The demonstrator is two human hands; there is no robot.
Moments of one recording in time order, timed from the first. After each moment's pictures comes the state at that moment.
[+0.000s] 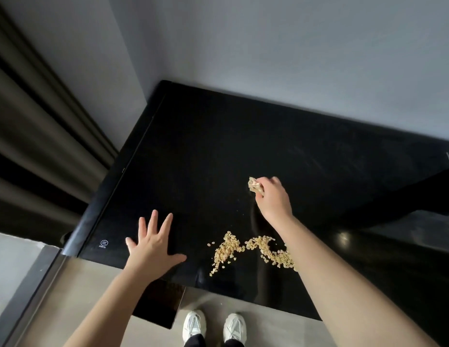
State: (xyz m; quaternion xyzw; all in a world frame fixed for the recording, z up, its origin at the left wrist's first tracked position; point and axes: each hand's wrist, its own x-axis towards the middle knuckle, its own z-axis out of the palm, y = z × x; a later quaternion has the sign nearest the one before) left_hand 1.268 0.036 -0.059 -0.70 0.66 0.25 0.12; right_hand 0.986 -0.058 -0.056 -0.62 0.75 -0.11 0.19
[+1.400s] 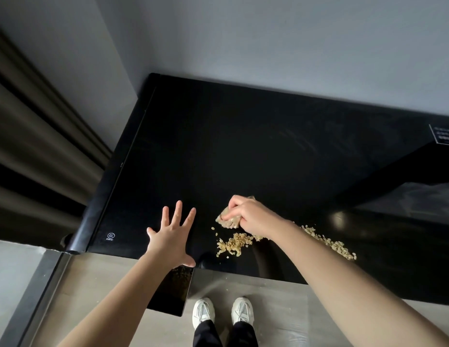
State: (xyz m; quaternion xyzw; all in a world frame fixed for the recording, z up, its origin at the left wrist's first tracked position) left_hand 1.251 0.038 -0.048 -0.58 0.74 0.24 0.25; right_hand 1.013 0.008 -0.056 -0.77 0.51 -0.01 0.37
